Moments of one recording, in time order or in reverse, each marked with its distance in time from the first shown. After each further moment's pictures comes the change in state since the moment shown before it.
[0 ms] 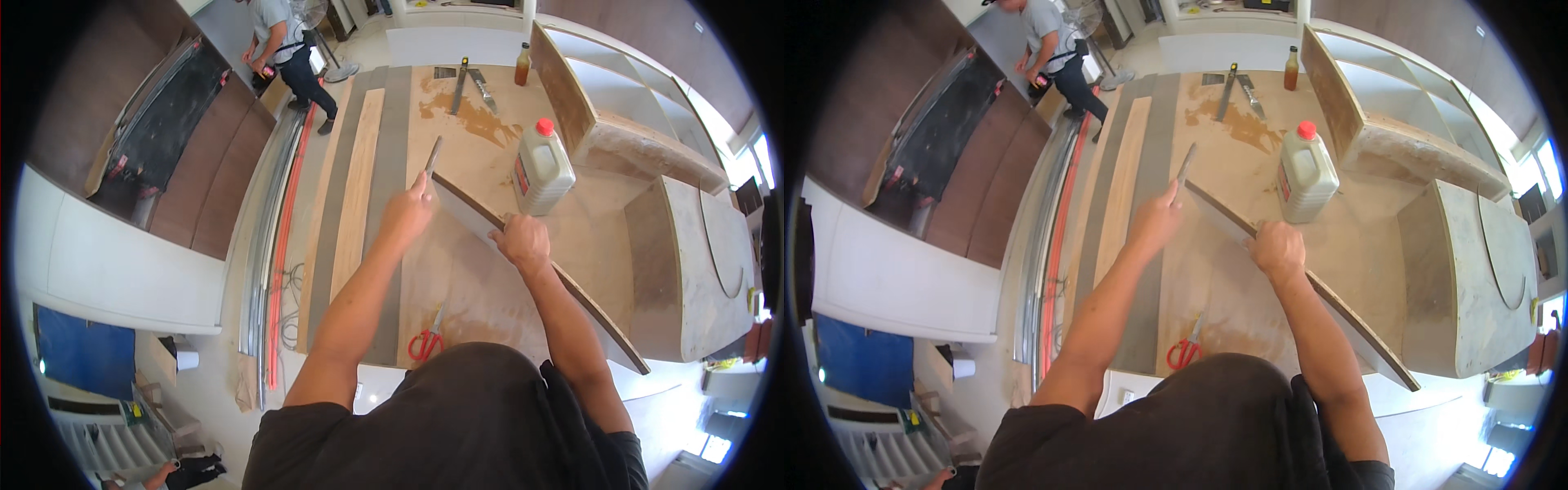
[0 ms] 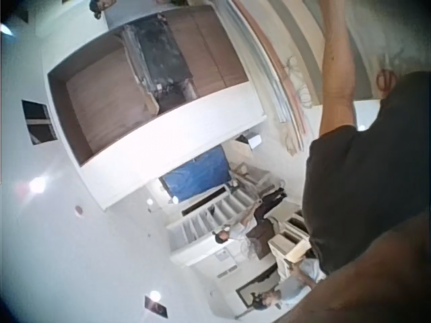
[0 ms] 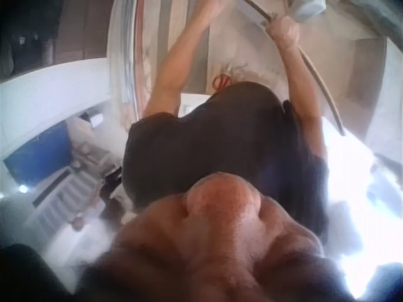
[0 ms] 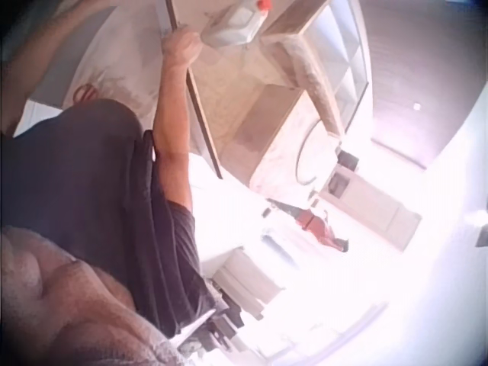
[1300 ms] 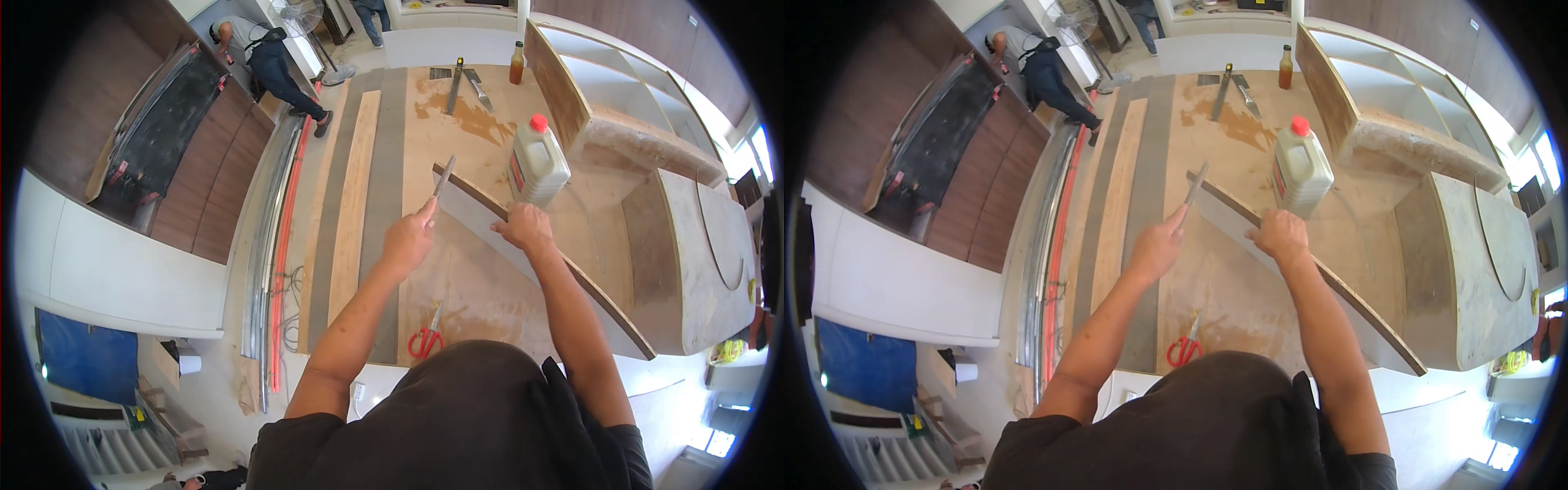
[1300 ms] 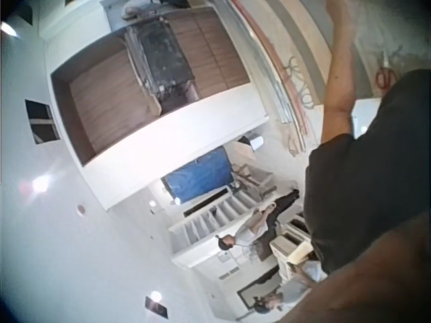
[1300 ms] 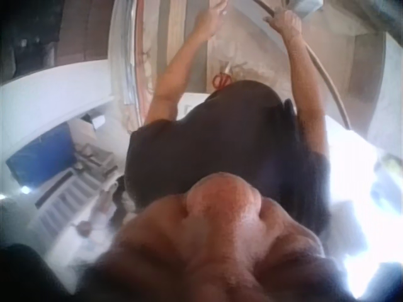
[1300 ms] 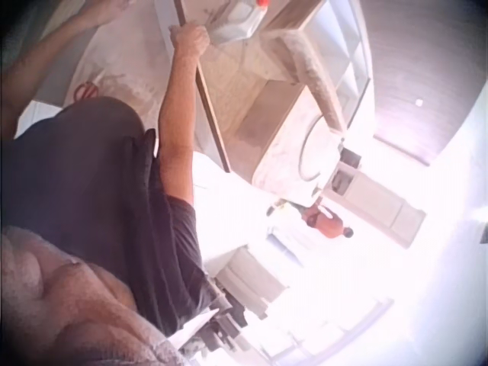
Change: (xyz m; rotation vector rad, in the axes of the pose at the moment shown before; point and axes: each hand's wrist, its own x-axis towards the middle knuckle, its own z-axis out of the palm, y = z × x) left_hand -0.051 -0.002 0.017 -0.093 0.007 0.163; right_hand 0.015 0.017 -0.010 -0.013 -0.086 0.036
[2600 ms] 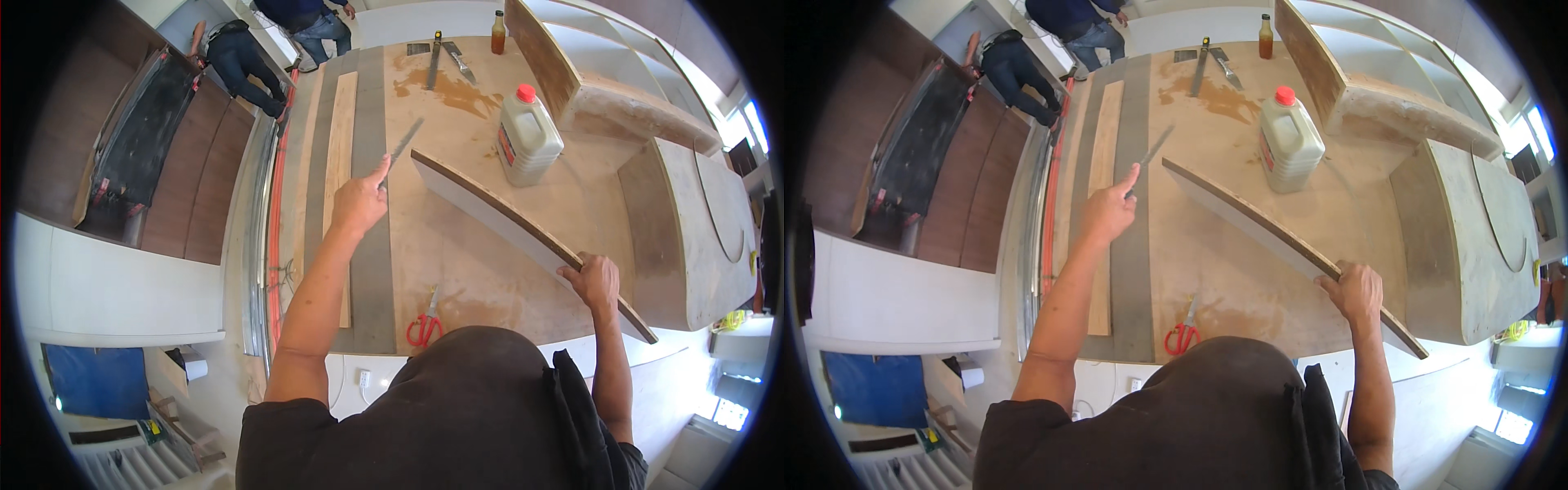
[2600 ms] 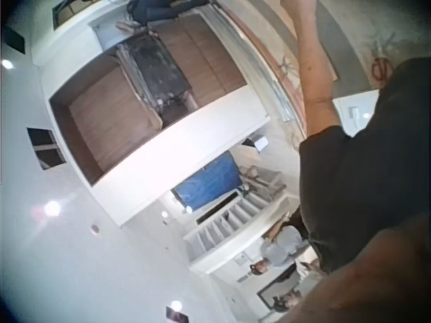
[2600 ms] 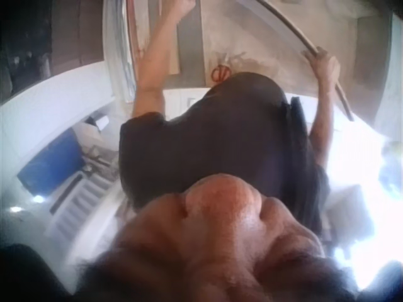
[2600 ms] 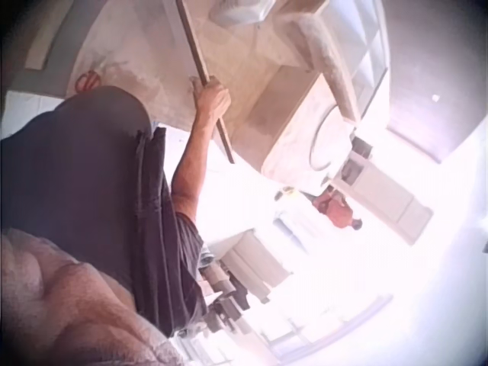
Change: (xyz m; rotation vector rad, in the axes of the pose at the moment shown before) left_hand 0.041 -0.026 -0.055 0.329 -0.048 -0.031; right_hand -0.147 0.113 -0.005 0.037 0.160 0.197
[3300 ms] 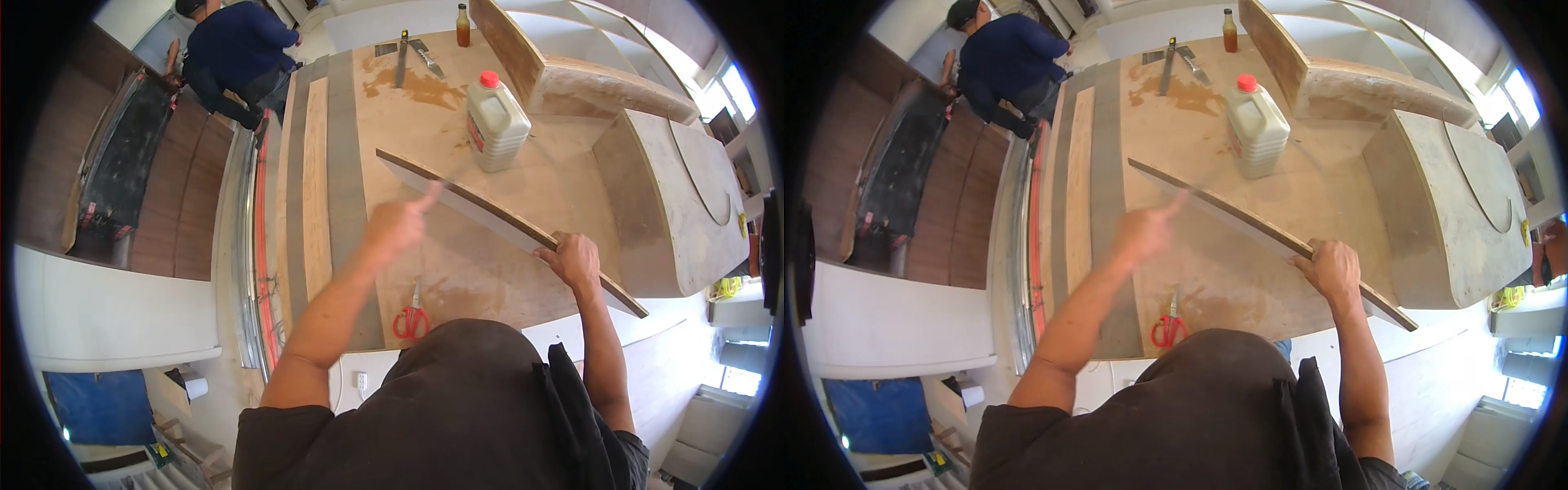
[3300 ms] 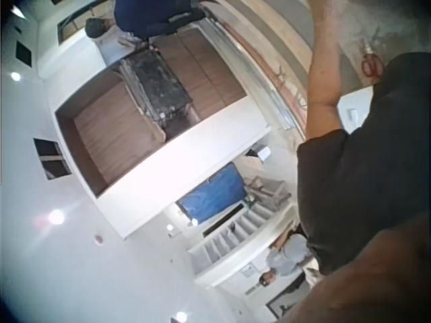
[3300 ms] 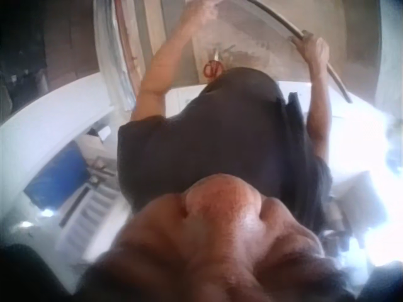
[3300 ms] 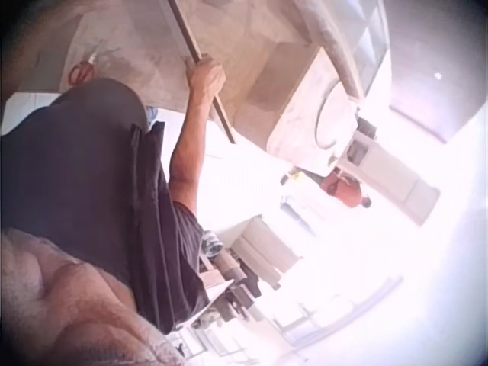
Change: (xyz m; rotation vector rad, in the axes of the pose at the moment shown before) left_hand -0.039 0.089 0.043 -0.038 -0.203 0.356; right_hand -0.007 0.008 0.007 -0.005 -0.038 -0.020
